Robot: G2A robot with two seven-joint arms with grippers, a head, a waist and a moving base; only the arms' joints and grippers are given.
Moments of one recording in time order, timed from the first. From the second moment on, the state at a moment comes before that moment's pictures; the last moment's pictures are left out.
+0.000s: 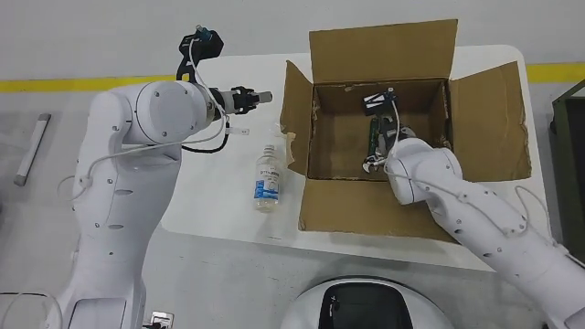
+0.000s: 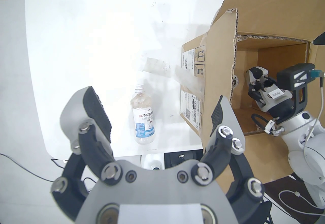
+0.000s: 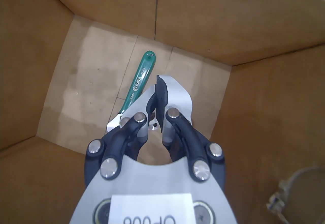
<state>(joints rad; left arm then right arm) 0.37 -1.12 -1.07 -1.65 0.75 0.41 -1.41 -0.71 -1.17 0.81 -1.61 -1.23 0.57 1.02</state>
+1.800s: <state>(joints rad) 0.37 -1.12 -1.07 -1.65 0.75 0.41 -1.41 -0.64 -1.37 0.80 -1.30 -1.17 0.61 0.96</state>
